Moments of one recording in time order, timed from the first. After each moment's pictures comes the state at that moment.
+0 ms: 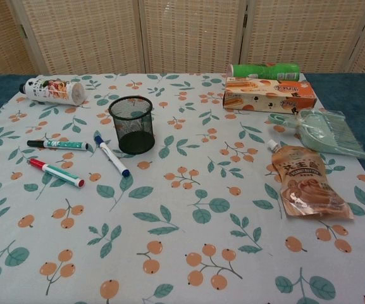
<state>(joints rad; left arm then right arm) -0.01 -1.17 -0.02 -1.62 1.51 1.57 0.28 -0.01 -1.10 0.06 -1.64 -1.51 1.57 -0.13</state>
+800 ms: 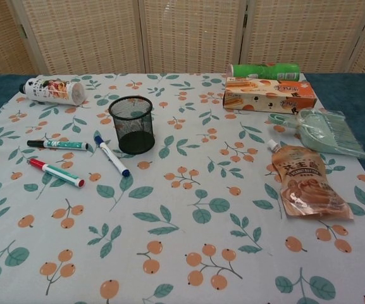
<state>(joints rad) -0.10 -1.10 -0.01 -1.63 1.65 1.50 0.11 0.04 -1.13 0.08 -1.64 -1.47 1.48 -0.18</state>
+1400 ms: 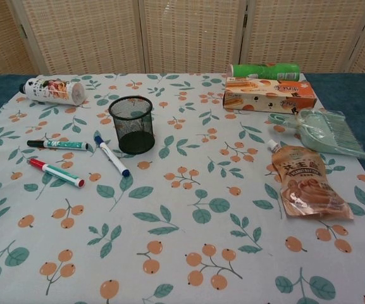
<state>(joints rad) -0.42 -1.09 -0.03 -1.55 1.68 1.11 -0.14 0.09 -1.13 0.08 -1.62 -1.43 1.39 -0.18</state>
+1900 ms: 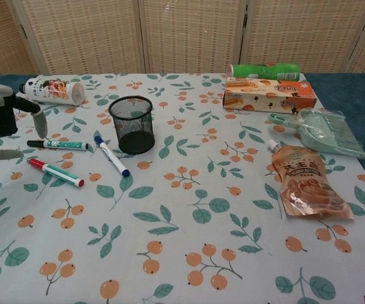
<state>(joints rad) -0.61 -1.19 -0.05 -1.41 1.66 0.94 -0.22 0.11 -1.14 0.10 -1.60 -1.37 1.37 -0.20</state>
